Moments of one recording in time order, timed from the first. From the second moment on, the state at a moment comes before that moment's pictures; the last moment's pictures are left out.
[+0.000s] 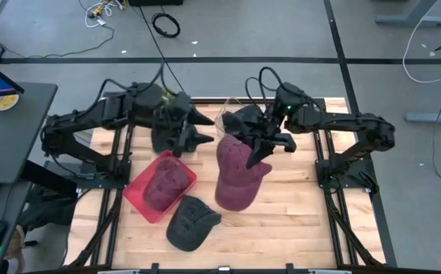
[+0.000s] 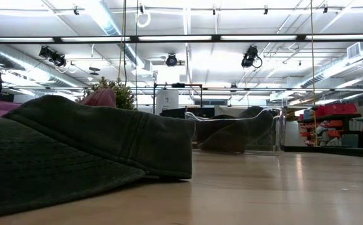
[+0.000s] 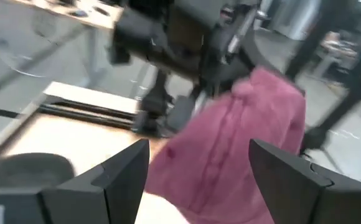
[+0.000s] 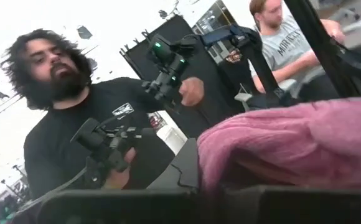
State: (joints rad) left arm 0.06 1.36 1.66 -0.54 0.14 -0.26; right arm -0.15 1.50 1.39 0.38 -1.24 0.89
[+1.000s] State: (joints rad) left arm 0.09 1.51 1.66 -0.39 0.57 0.12; right arm -0.15 1.52 1.47 0.23 -1.16 0.91
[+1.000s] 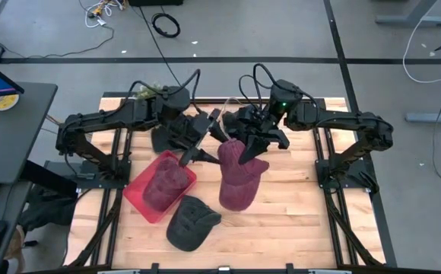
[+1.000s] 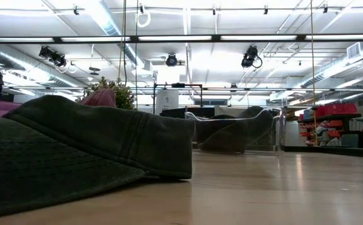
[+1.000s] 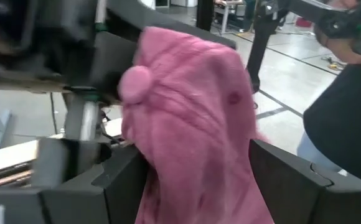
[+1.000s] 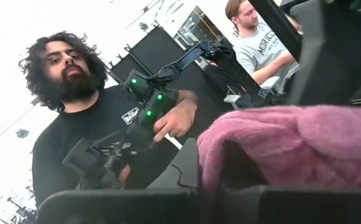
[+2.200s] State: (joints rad) left arm 0.08 1.44 1.66 -0.63 0.56 0.22; right arm -0.25 1.41 1.47 0.01 -1.27 0.85
